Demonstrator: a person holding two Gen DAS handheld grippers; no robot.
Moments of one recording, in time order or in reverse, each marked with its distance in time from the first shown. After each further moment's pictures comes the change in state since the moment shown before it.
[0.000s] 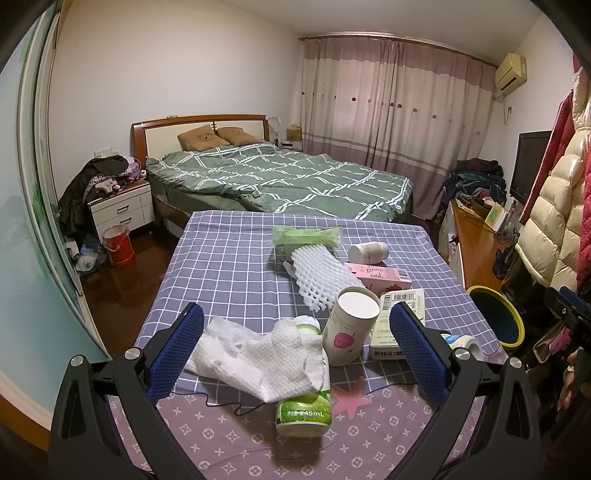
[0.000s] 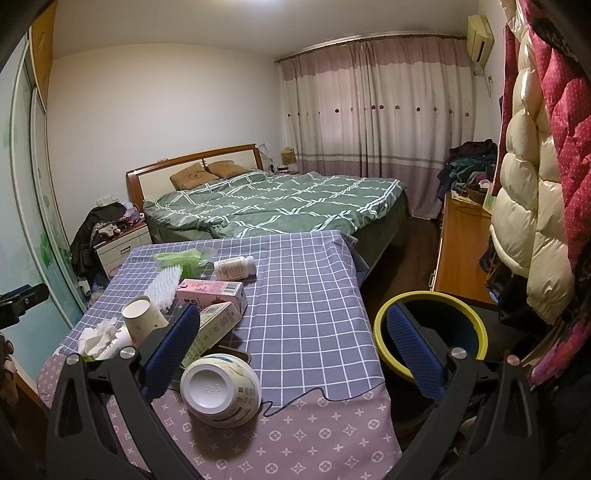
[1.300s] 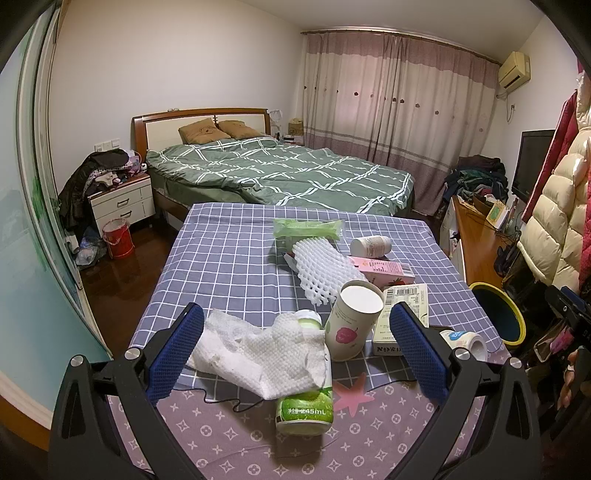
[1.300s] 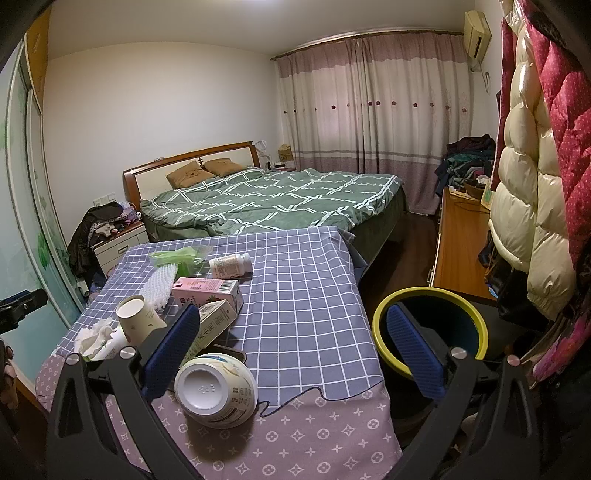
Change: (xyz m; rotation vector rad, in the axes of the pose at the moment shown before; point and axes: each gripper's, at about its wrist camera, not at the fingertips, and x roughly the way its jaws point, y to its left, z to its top) left arm 0.012 0.001 -0.007 -0.009 0.019 0.002; right arm 0.005 -0.005 -0.002 0.013 0.009 -0.005
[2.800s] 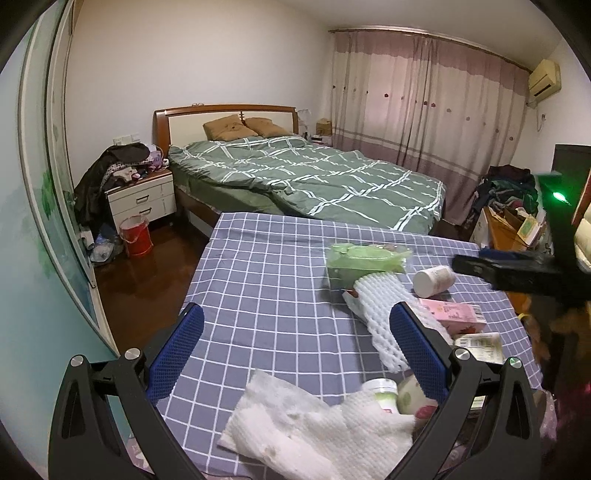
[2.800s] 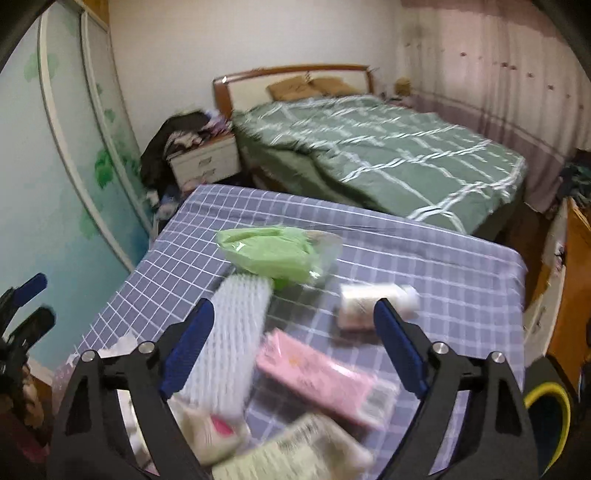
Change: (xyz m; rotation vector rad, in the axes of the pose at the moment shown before) left arm 0.102 0.065 0.051 -0.051 0.013 0.097; right arm 0.256 0.163 0.089 -0.261 0.367 0.367
